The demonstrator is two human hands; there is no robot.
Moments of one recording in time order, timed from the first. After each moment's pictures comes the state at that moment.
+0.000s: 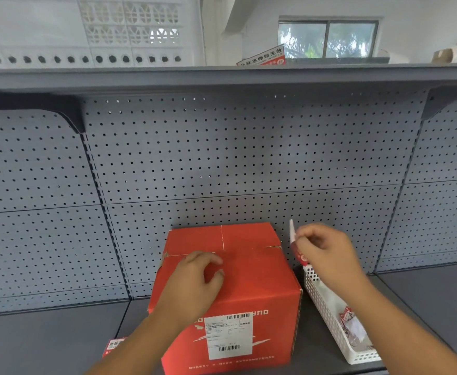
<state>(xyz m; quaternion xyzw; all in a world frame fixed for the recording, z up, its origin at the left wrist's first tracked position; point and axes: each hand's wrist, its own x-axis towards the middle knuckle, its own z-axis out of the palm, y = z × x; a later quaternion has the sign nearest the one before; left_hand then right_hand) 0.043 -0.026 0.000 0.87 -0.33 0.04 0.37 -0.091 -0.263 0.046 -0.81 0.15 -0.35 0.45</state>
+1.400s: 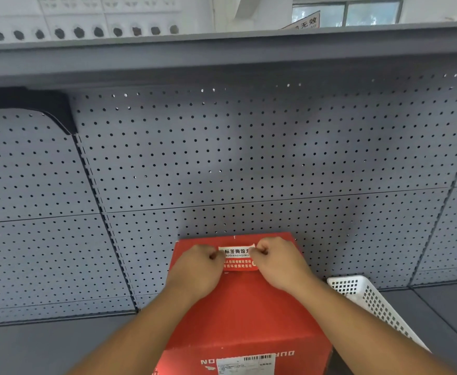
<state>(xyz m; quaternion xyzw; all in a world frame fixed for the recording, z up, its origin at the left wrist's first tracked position) 0.132 -0.064 0.018 0.91 -0.22 -0.02 0.34 0.054 -0.241 0.012 -0.93 0.18 -0.17 0.29</state>
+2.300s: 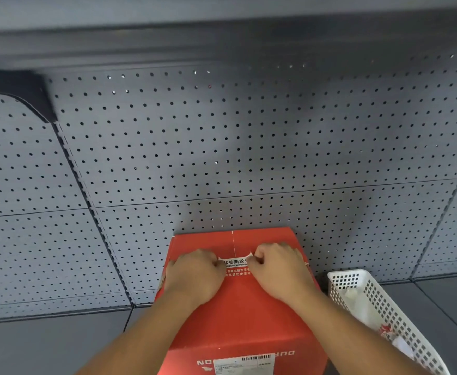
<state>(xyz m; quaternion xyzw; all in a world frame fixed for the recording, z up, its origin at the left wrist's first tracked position) 0.136 -0.074 0.001 0.96 -0.24 -0.01 0.16 0.056 -0.239 -0.011 -0.95 0.16 -0.19 0.18</state>
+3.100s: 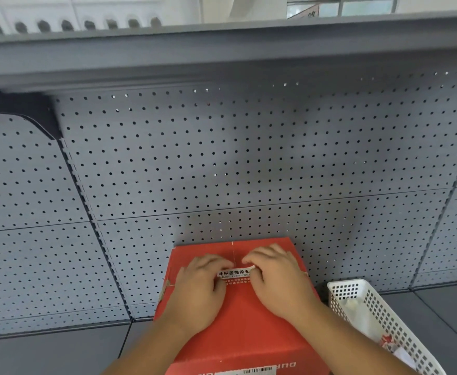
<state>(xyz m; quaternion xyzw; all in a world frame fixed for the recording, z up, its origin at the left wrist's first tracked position) 0.131 -0.062 -0.016 0.87 -0.38 0.09 0.30 0.043 -0.236 -0.004 -0.95 0.06 -0.24 0.17</state>
